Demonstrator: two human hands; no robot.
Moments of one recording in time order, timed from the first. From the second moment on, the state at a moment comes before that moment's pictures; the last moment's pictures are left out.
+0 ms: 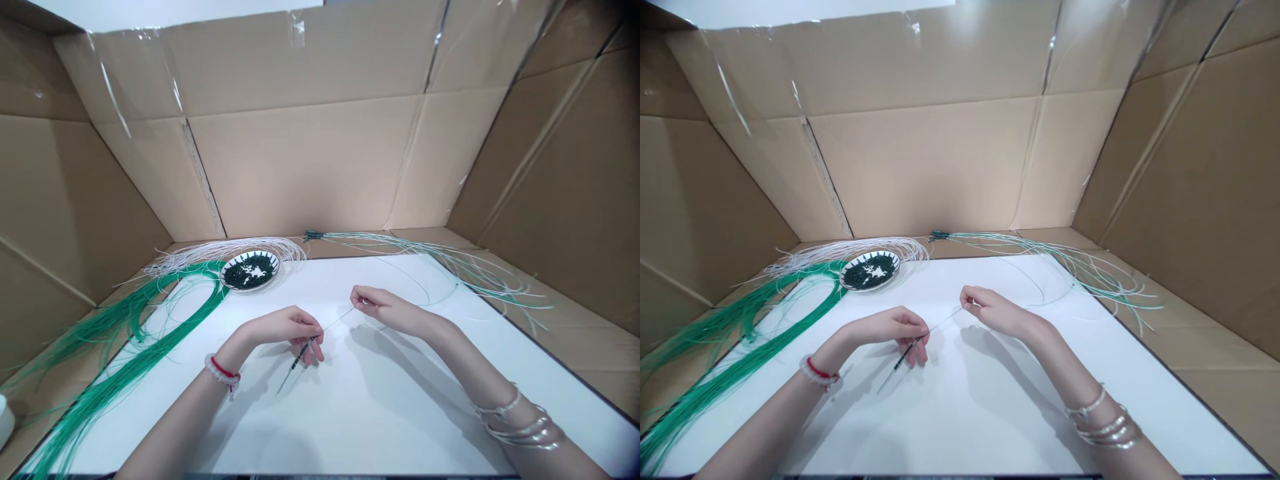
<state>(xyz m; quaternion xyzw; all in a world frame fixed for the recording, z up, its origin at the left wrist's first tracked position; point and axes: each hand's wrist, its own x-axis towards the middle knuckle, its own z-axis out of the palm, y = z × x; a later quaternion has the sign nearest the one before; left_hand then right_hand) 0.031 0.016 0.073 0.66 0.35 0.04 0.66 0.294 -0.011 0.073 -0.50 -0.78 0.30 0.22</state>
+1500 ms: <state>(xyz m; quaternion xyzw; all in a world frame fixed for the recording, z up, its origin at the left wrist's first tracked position) 0.003 -0.038 0.078 0.78 0.50 0.23 0.31 0.254 -0.046 0.066 -0.45 -0.71 0.37 0.40</state>
